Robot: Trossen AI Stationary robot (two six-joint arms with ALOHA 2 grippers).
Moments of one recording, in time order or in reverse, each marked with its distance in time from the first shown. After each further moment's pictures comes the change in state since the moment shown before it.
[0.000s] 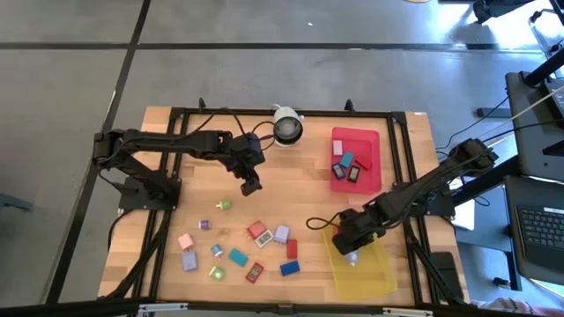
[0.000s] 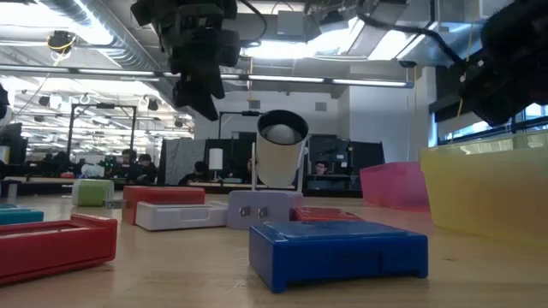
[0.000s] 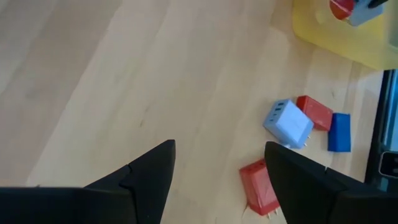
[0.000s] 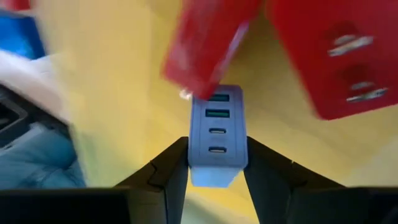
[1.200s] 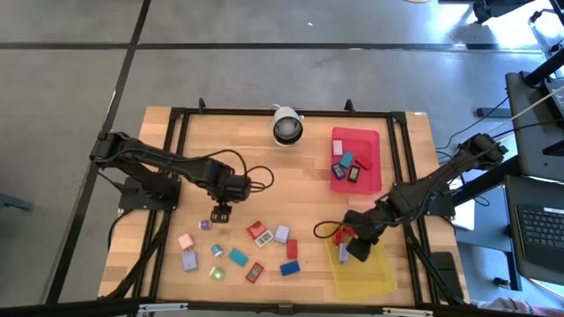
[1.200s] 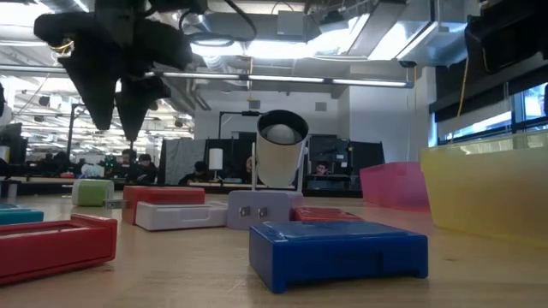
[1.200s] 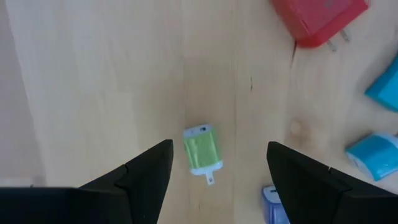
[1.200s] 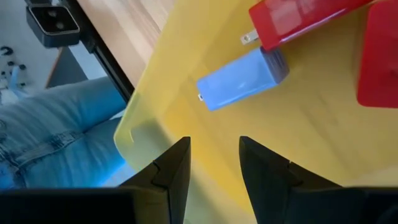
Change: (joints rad) left arm -0.307 0.005 -0.064 -0.342 -0.240 0.228; right arm 0.036 -0.149 0.000 -0.021 -0.003 -0.348
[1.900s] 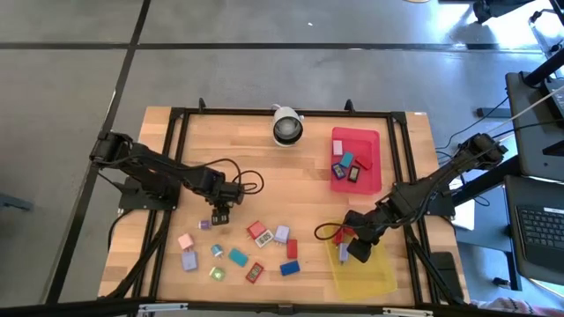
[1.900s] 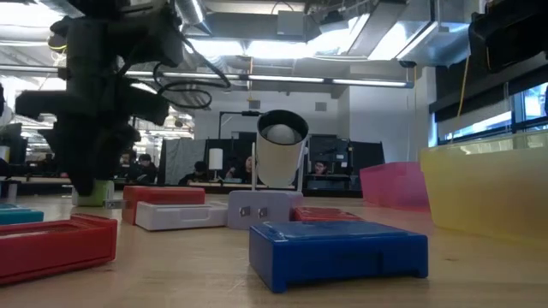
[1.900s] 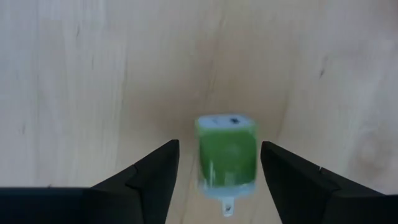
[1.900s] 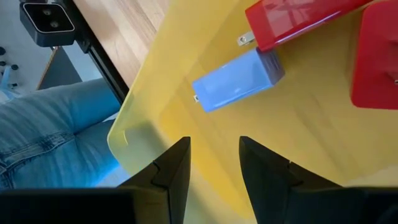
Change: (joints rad) left arm -0.011 0.001 -0.290 0.287 -0.050 -0.216; right arm 0.017 0.000 0.000 -0.006 0.033 -0.003
